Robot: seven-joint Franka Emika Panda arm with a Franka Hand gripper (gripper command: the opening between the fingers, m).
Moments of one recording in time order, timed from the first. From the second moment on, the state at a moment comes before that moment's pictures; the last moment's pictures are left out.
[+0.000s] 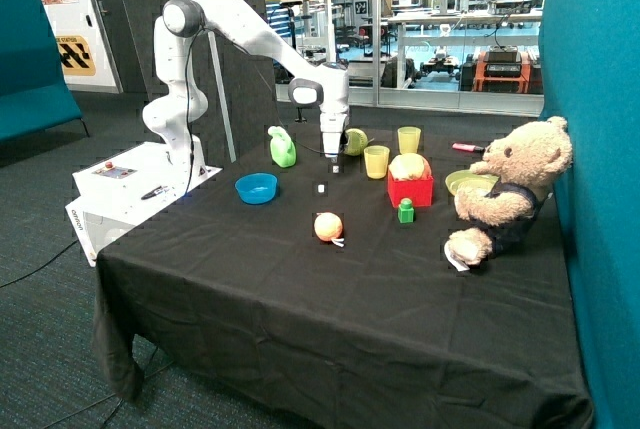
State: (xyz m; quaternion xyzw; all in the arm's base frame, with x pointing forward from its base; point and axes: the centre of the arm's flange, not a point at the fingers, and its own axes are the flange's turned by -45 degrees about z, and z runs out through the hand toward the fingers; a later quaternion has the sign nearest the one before) arm 0.551 0.094 0.305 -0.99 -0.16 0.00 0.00
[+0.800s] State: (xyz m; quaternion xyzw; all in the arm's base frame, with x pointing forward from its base) arm 0.555 0.092 0.293 -0.99 -0.16 0.00 0.00
